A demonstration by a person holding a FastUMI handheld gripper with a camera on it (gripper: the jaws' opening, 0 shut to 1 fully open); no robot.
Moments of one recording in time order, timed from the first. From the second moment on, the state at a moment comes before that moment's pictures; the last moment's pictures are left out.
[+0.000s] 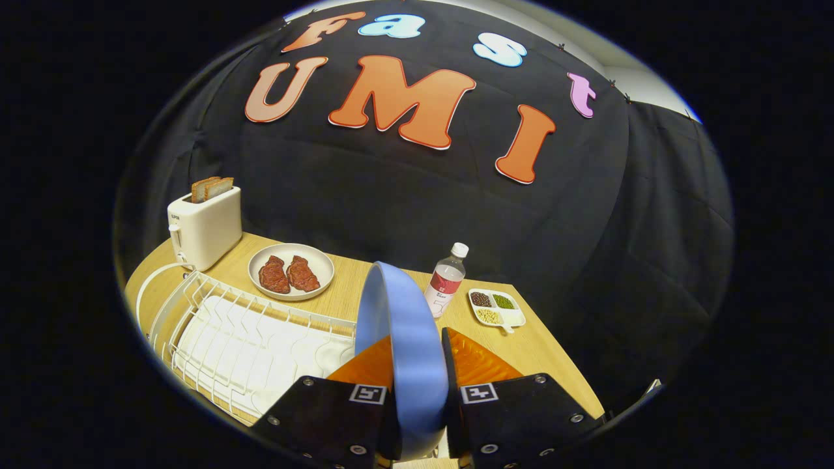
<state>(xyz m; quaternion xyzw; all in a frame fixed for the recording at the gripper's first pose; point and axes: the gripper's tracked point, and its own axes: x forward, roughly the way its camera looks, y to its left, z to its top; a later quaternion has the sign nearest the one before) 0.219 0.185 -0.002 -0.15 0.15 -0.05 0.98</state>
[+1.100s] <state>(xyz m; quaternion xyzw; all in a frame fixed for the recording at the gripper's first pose) 0.019 0.164 -0.109 0.23 0.22 0.10 0.94</state>
